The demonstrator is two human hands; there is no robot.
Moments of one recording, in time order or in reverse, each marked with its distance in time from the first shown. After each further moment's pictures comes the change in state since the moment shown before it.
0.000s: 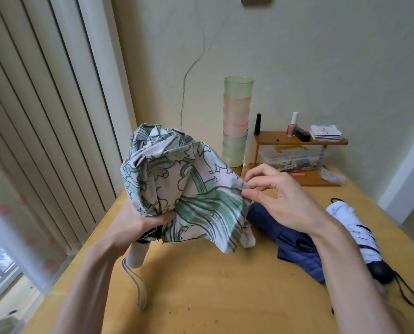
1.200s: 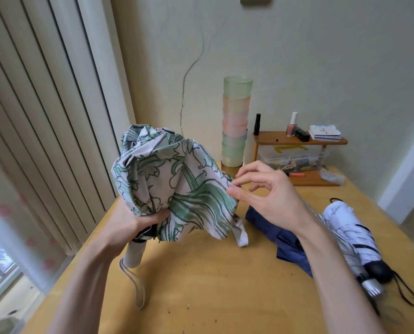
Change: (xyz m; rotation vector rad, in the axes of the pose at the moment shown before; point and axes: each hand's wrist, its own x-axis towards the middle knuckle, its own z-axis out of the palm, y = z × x) left_hand -0.003 0.003 -0.004 -0.011 0.022 0.023; right_hand 0.006 -0.002 0.018 0.153 0.156 -0.078
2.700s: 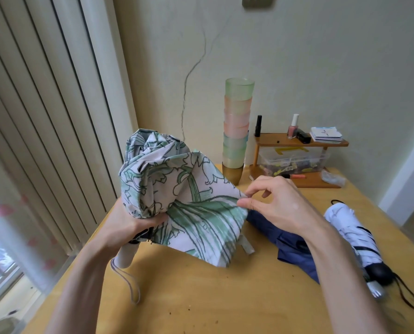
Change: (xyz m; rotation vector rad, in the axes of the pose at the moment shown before) left_hand 0.004 -0.011 -0.013 0.043 0.006 -0.011; right_hand -0.004 0.002 -0.015 -0.371 -0.104 0.130
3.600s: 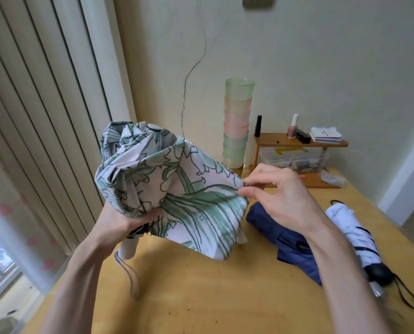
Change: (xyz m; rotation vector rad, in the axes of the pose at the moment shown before) left_hand -0.008 0.015 0.000 -0.011 0.086 0.072; right_hand 0.002 -0.013 -0.005 0.205 0.123 -0.172
